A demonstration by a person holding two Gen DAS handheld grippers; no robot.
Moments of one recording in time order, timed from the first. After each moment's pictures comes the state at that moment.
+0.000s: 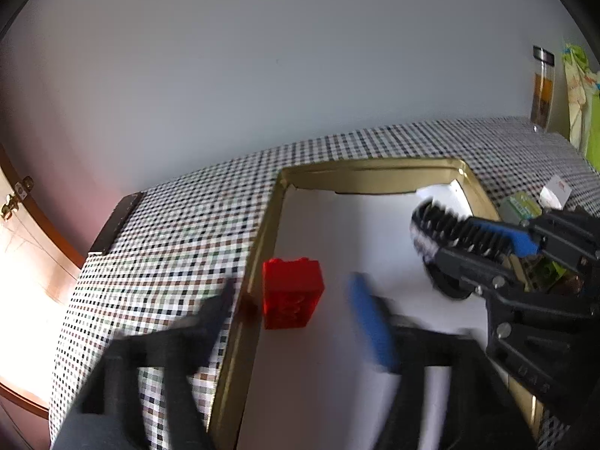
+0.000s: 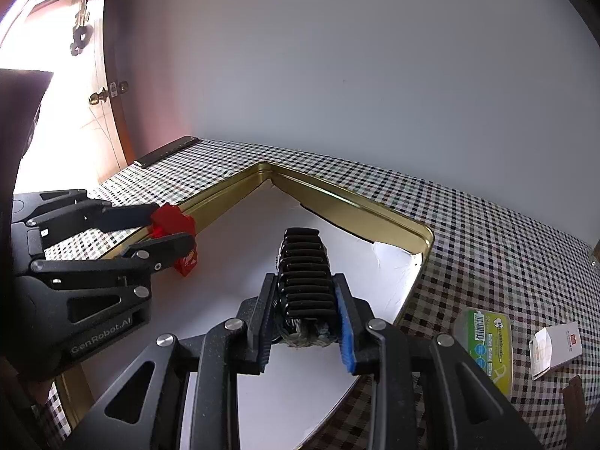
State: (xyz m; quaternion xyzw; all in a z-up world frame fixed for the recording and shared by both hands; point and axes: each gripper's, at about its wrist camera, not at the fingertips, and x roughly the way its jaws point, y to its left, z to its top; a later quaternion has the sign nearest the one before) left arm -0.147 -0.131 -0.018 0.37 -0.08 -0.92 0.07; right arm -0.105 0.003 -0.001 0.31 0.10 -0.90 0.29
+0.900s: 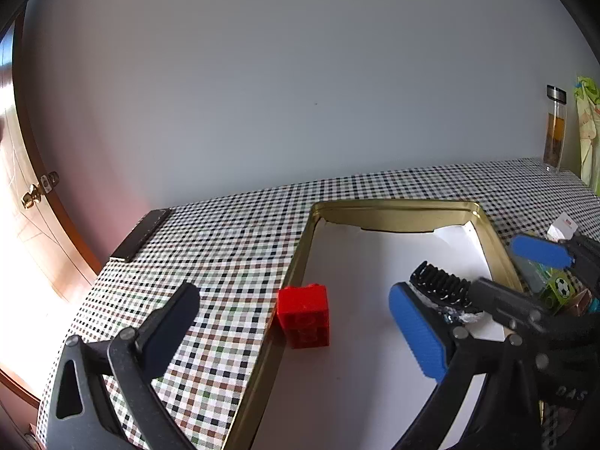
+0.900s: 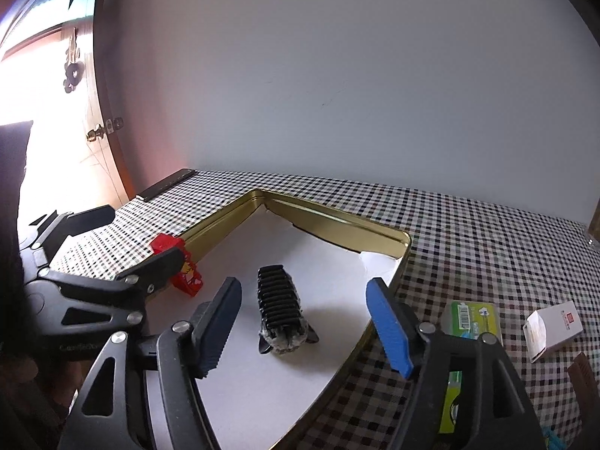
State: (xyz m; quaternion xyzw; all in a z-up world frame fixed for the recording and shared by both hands) left arm -0.128 -0.142 -0.007 0.30 -0.06 -0.95 0.10; right arm -0.096 0.023 0.007 0.29 0.04 -0.91 0.28
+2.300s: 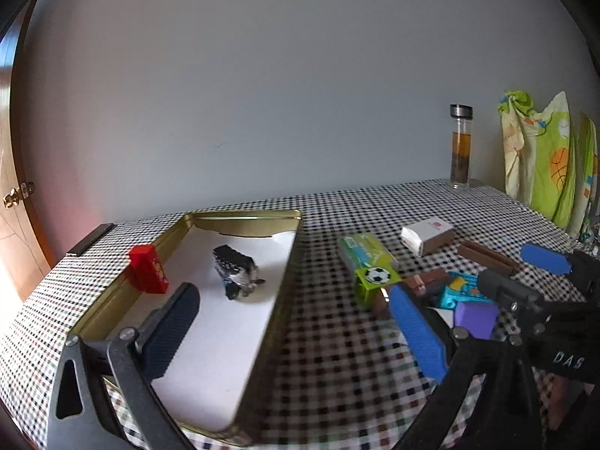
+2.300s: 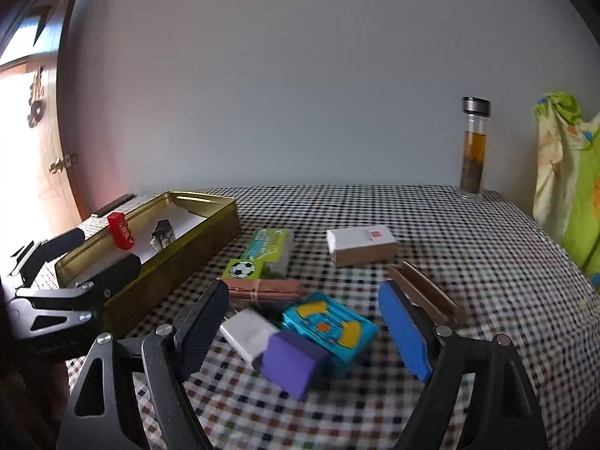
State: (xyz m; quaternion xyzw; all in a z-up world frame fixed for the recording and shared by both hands) left arm -0.030 0.025 -0.011 0.22 -0.04 -0.97 0.02; right arm -0.005 0.204 0.002 0.23 0.00 -0.96 0.15
